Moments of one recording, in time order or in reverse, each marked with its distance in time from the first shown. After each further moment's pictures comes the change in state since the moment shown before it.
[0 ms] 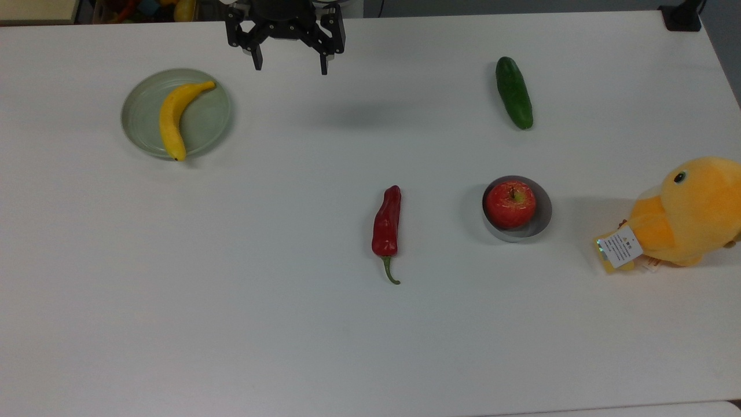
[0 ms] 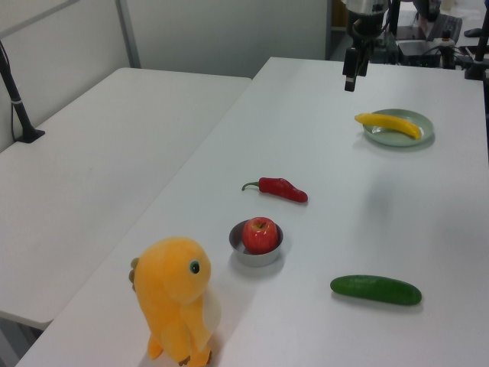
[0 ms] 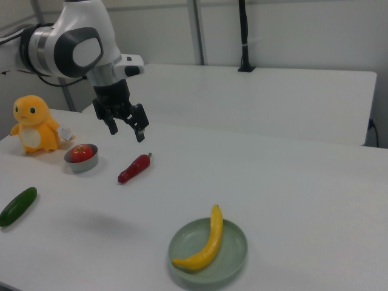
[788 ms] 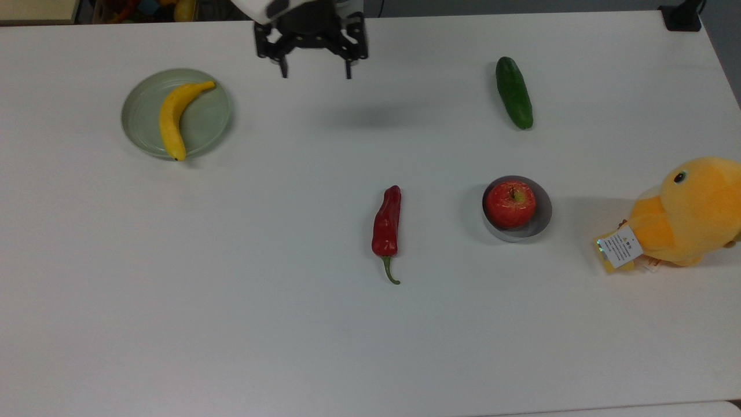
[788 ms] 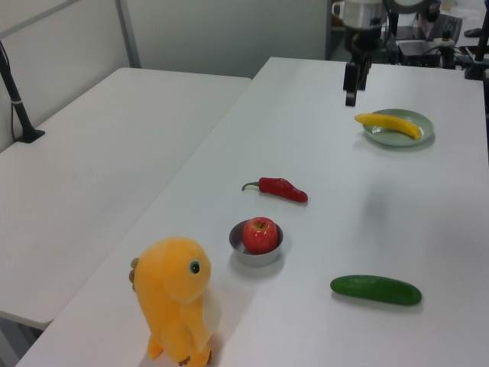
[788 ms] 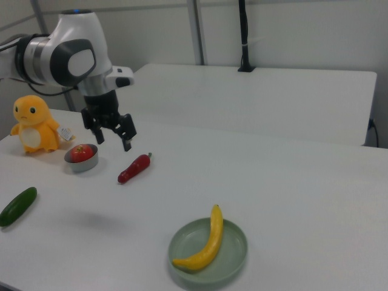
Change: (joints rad) arm 0.038 0.011 0.020 -0.044 0.024 0.001 -0.008
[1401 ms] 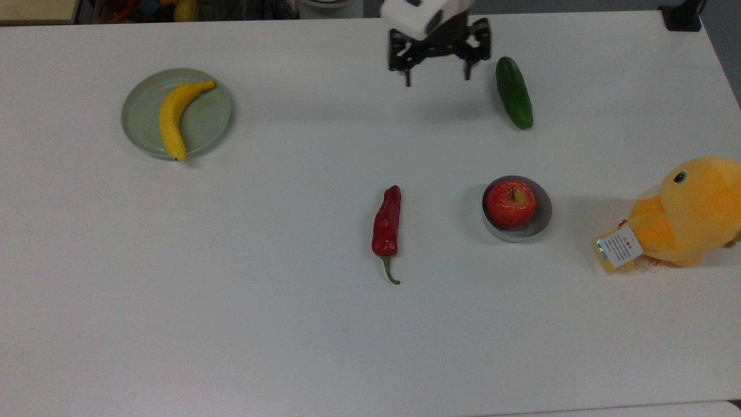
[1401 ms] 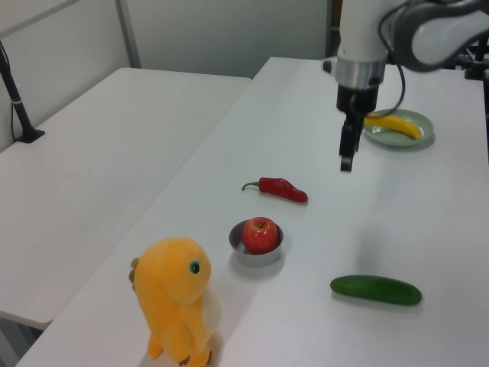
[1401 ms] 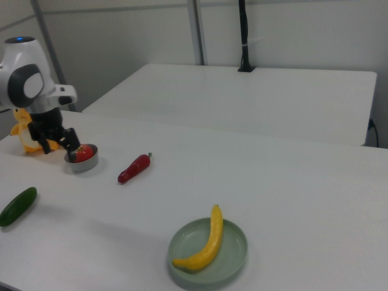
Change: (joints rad) arm 0.094 0.011 0.224 -0.129 0.041 0.178 0.206
